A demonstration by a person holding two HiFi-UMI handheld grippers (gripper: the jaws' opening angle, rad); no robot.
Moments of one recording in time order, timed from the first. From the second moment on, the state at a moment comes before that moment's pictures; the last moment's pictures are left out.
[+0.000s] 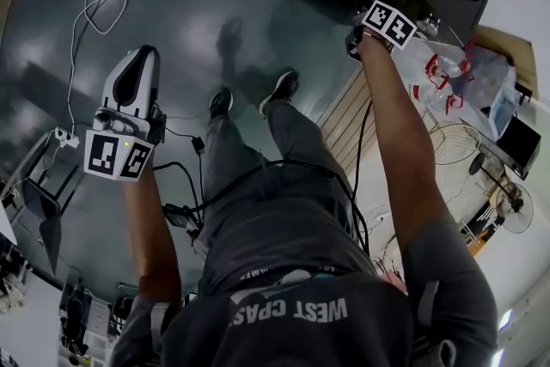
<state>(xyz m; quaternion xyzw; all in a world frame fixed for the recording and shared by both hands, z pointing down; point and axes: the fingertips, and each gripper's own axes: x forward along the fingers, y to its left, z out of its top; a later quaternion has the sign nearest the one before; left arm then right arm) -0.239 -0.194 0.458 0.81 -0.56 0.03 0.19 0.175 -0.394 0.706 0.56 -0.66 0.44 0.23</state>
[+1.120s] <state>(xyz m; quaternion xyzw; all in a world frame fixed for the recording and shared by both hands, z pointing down) -0.246 -0.187 0.392 0.82 -0.55 0.05 0.13 0.144 -0.408 0.639 0.53 -0.69 0.47 0.15</state>
